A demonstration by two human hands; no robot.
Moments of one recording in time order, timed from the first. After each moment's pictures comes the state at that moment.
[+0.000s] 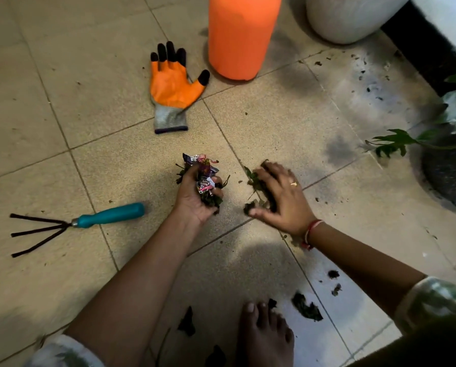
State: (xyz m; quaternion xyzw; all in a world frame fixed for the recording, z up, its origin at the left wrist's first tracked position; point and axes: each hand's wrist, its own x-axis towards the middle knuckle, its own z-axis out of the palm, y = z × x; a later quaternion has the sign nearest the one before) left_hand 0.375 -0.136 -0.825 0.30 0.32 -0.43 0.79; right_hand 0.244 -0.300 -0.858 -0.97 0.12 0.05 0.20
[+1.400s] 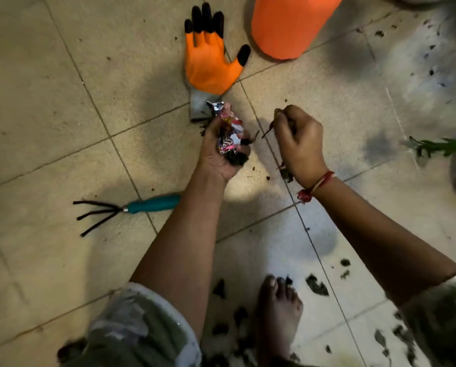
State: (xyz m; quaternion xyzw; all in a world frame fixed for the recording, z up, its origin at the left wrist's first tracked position) left_hand 0.456 -0.146 -0.778 0.22 0.23 -0.47 0.82; right_hand 0.387 -0.269 -0.765 -0.83 0.25 -0.13 0.49
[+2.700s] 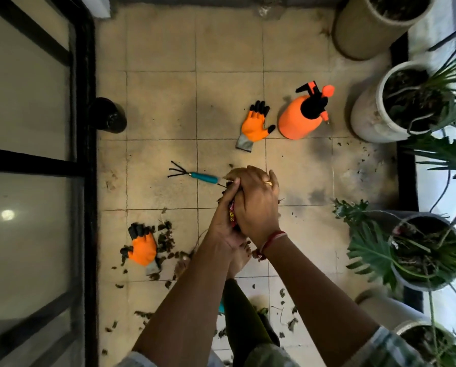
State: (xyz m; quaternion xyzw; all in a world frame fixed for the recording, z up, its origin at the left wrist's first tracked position) left_hand 0.318 -0.075 -0.367 0.19 0.37 -0.34 0.84; right_hand 0.326 -0.145 -0.362 -0.94 0.05 0.06 0.35
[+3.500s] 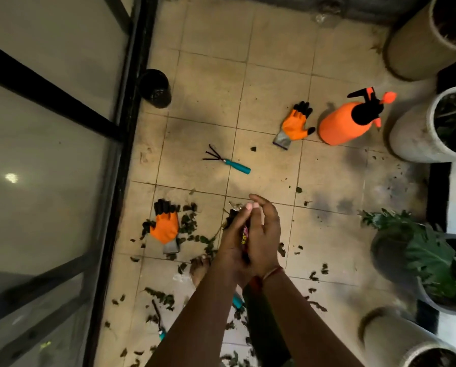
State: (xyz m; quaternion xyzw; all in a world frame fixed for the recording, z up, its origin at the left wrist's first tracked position) left_hand 0.220 0.027 -0.387 0.13 0.48 -0.28 0.82; right_hand 0.221 -0.023 -0.382 -0.77 0.28 0.12 0.56
